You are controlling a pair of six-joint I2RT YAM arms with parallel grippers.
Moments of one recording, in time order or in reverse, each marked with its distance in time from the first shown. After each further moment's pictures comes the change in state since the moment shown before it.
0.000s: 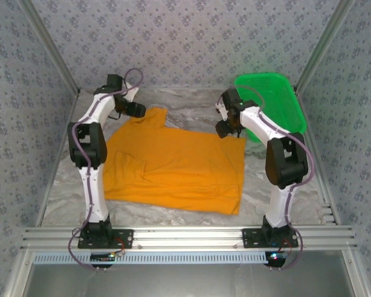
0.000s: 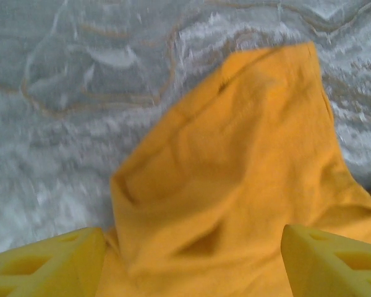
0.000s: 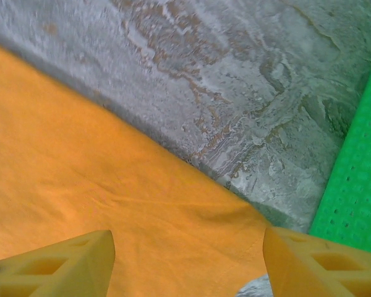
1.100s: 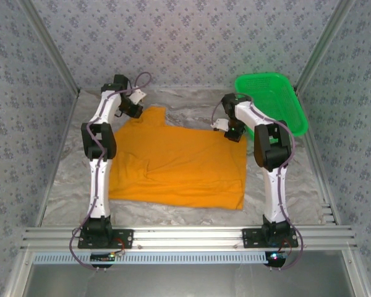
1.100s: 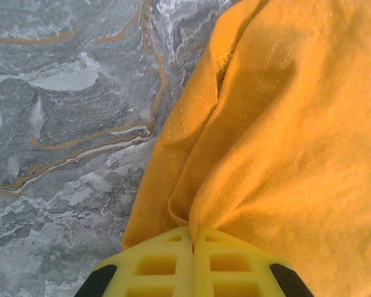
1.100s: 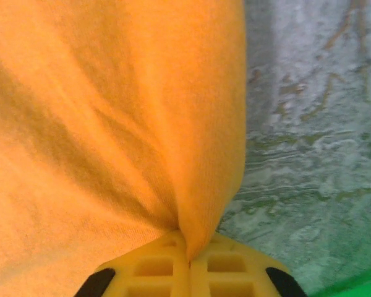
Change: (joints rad) left arm 0.004 0.320 0.439 -0.288 0.005 0.271; right arm -0.063 0.311 0.235 -0.223 0.057 -0.707
